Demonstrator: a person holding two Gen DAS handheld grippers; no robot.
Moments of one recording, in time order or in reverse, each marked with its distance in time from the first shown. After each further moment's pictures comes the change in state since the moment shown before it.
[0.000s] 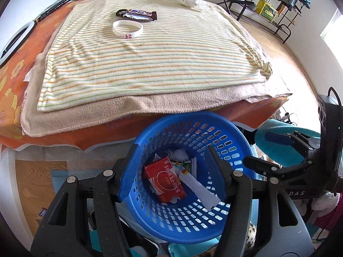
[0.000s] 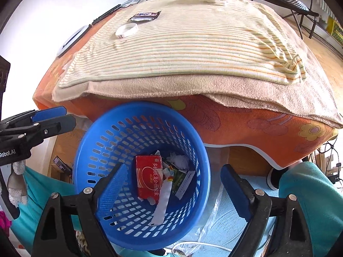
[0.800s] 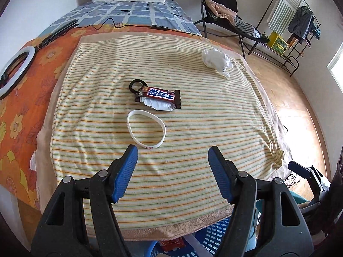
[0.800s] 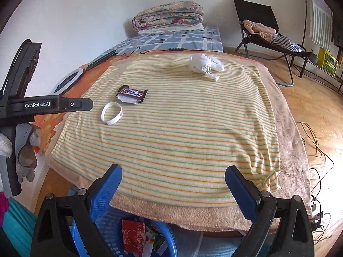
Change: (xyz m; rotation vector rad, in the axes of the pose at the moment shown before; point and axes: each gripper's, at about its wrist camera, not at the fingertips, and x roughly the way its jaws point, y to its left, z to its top) left arm 0.009 0.053 0.174 -0.108 -0.138 -0.005; right arm -0.044 -0.019 0.129 -0.048 -0.286 -0.083
